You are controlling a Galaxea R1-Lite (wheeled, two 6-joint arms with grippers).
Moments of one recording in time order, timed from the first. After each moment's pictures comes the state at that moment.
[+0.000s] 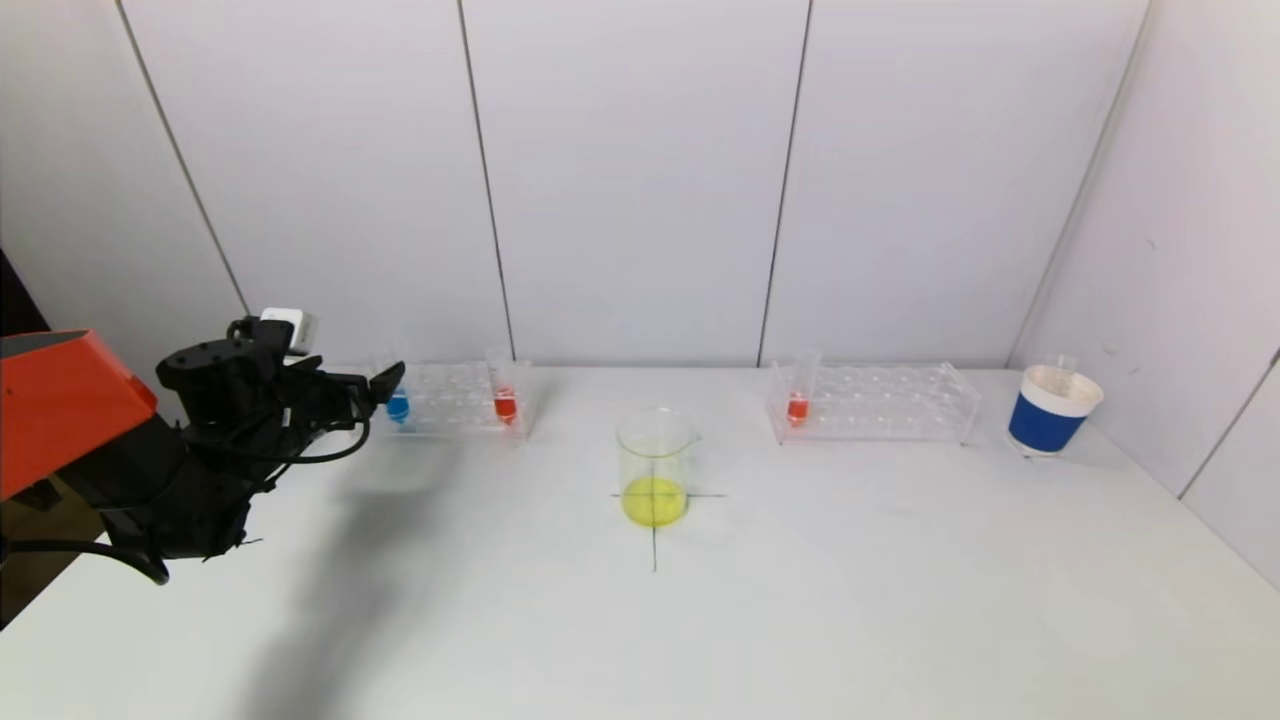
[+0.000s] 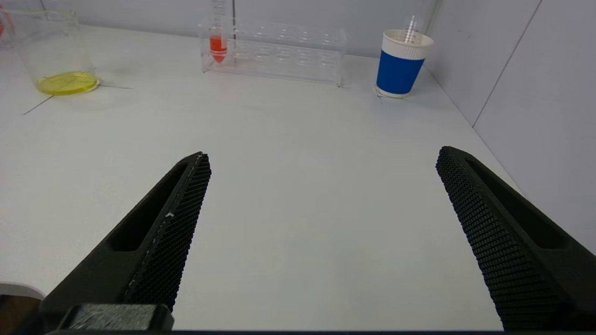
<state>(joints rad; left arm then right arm) 0.11 2.20 -0.84 -1.31 -0.17 0.05 -0.01 0.00 0.00 0.01 0.03 -0.08</state>
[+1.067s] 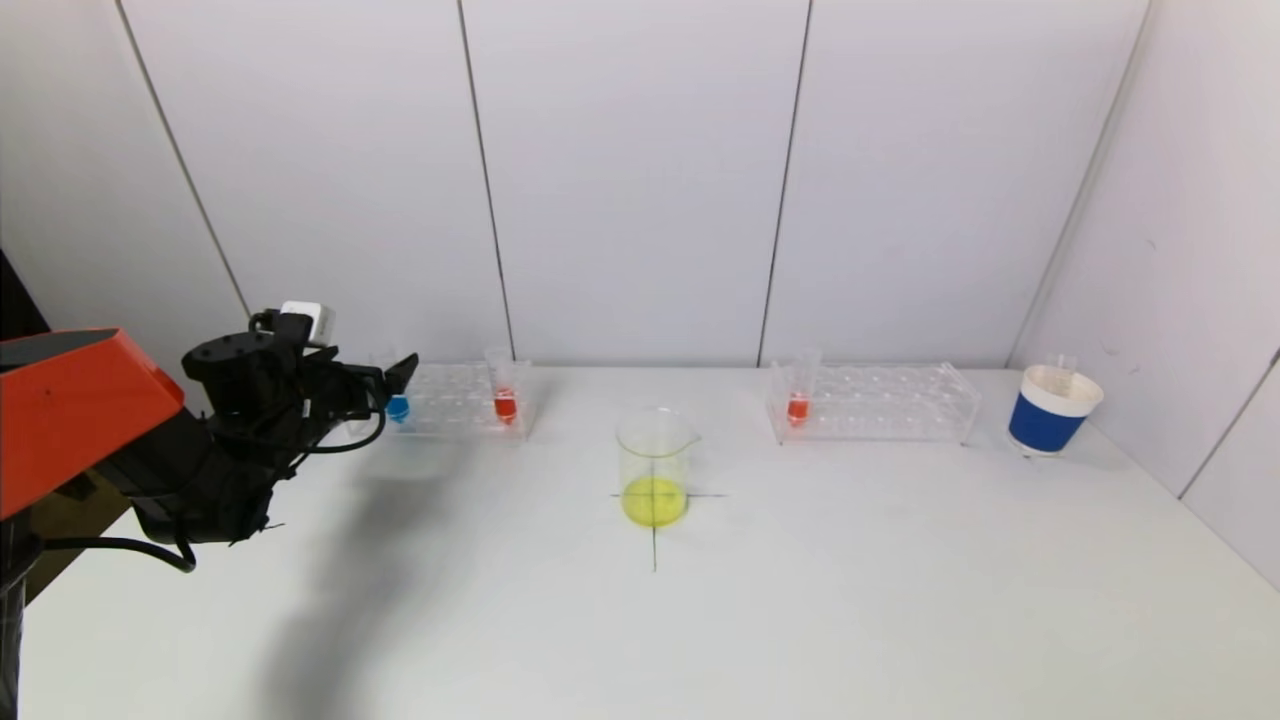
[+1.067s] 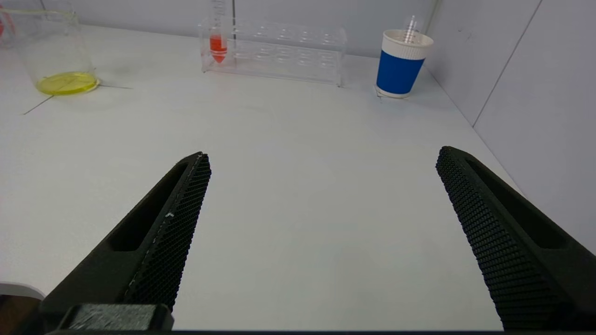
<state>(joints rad) 0.08 2.25 -0.93 -1.30 -0.17 0.05 -0.01 0.00 0.00 0.01 0.03 -0.09</state>
